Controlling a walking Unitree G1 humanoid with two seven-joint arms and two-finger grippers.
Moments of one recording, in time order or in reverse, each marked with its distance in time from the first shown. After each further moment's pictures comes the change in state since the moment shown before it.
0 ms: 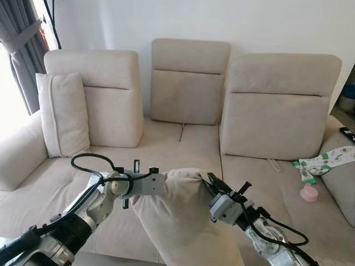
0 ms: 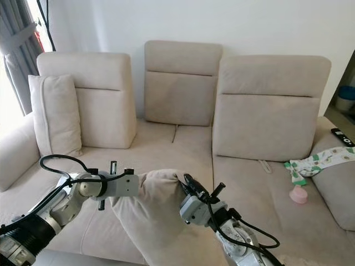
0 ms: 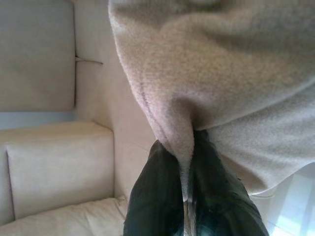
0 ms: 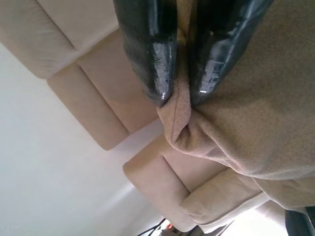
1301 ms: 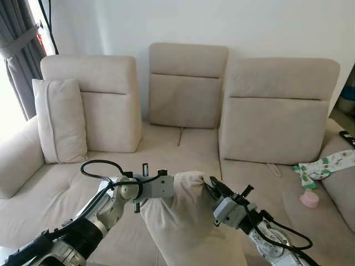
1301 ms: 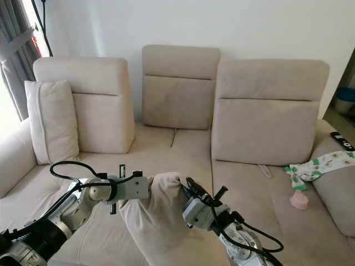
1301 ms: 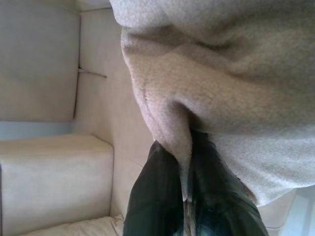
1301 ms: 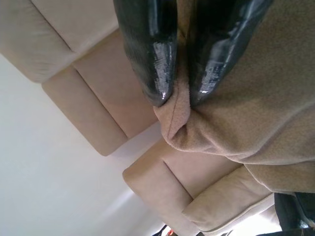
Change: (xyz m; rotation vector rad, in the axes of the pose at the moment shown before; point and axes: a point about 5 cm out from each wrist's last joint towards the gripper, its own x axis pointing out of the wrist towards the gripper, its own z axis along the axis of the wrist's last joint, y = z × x) left arm 0.008 -0.003 0.017 -0.051 -0.059 0.022; right arm -0.002 0.000 0.002 0.014 -0.002 0.009
